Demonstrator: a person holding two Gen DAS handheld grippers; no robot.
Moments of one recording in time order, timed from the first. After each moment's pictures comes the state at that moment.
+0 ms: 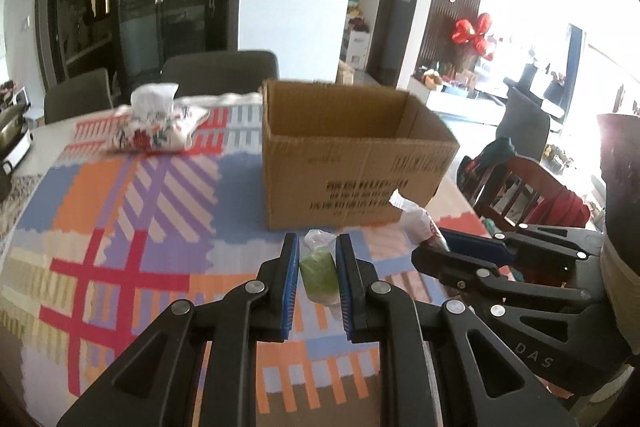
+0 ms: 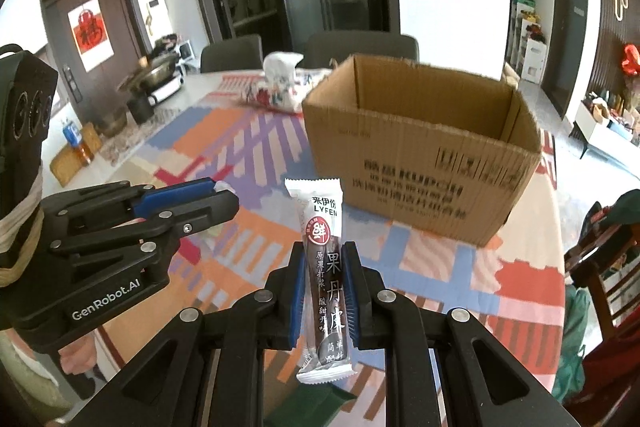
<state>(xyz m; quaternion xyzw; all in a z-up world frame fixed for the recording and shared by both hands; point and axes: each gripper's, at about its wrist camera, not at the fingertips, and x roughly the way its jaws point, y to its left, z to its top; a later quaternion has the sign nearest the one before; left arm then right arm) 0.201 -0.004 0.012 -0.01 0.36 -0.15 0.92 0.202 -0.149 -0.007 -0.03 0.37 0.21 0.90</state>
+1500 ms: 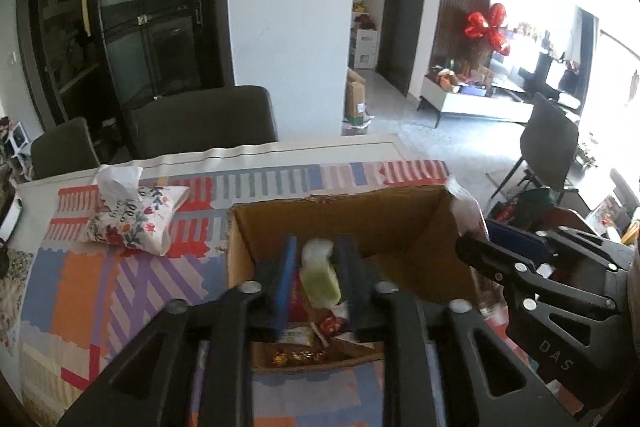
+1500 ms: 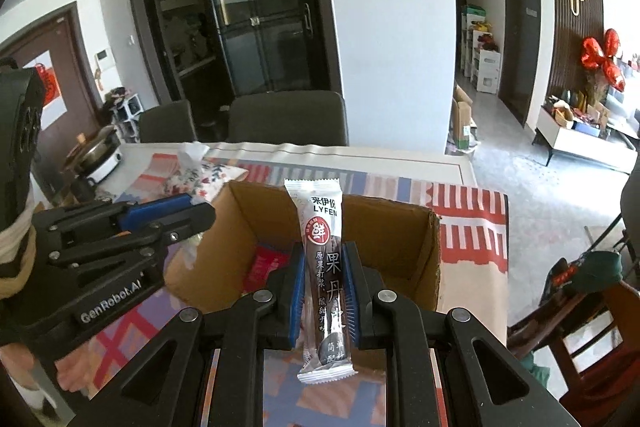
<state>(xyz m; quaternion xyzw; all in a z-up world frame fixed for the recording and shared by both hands) 0.375 -0.067 0.053 0.03 0.36 -0.12 0.92 0.357 -0.218 0.042 0.01 0.34 0.12 0.93</state>
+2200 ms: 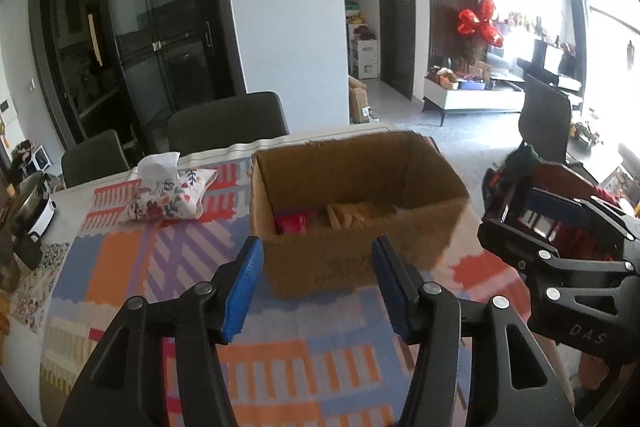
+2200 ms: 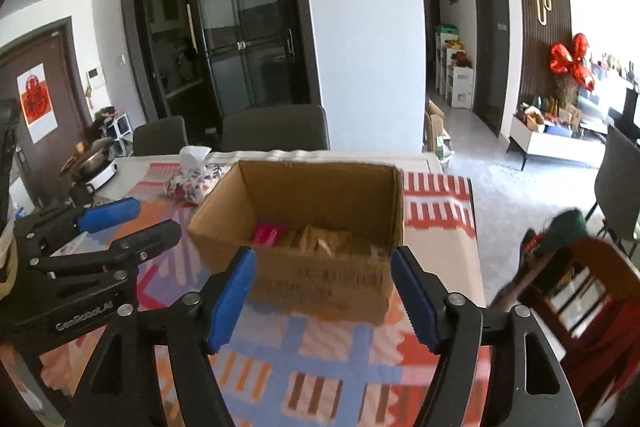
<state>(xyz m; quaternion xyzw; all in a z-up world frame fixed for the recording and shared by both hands) 0.235 -0.055 0.053 0.08 0.32 -0.11 0.94 0.229 -0.226 0.038 0.03 0.29 0.08 0.95</state>
